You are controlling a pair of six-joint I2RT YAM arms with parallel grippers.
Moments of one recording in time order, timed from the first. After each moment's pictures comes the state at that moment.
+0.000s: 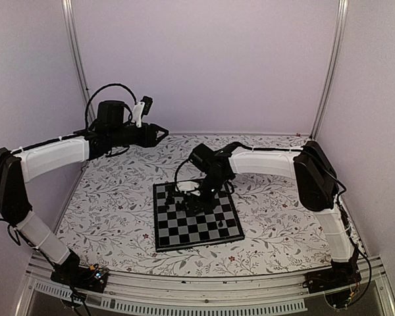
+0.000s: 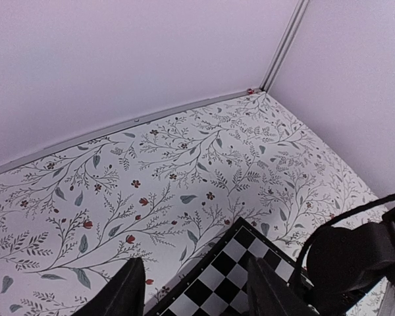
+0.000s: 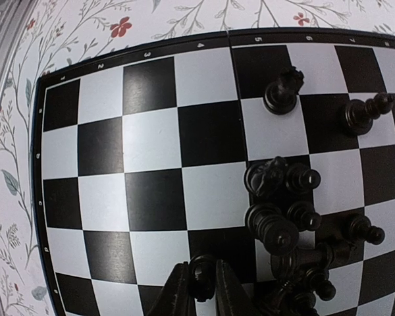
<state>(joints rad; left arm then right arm) -0.44 1.55 1.17 0.01 0.31 -0.15 0.91 2.30 1.87 -0.81 -0.44 -0.68</state>
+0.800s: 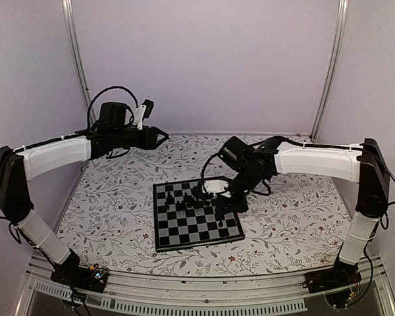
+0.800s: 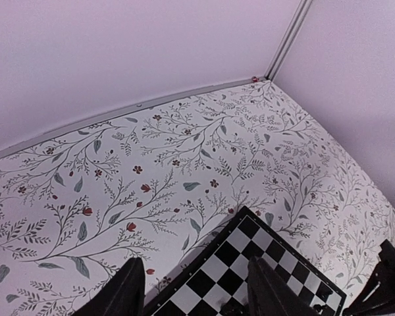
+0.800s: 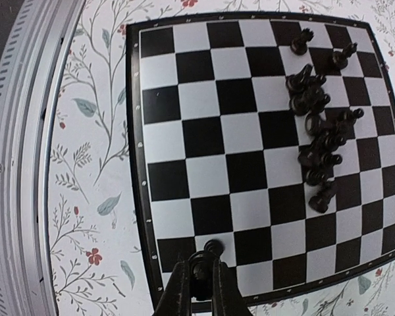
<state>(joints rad) -0.44 1.57 1.18 -0.03 0.31 -0.15 0.92 1.85 1.48 -0.80 -0.36 -0.68</state>
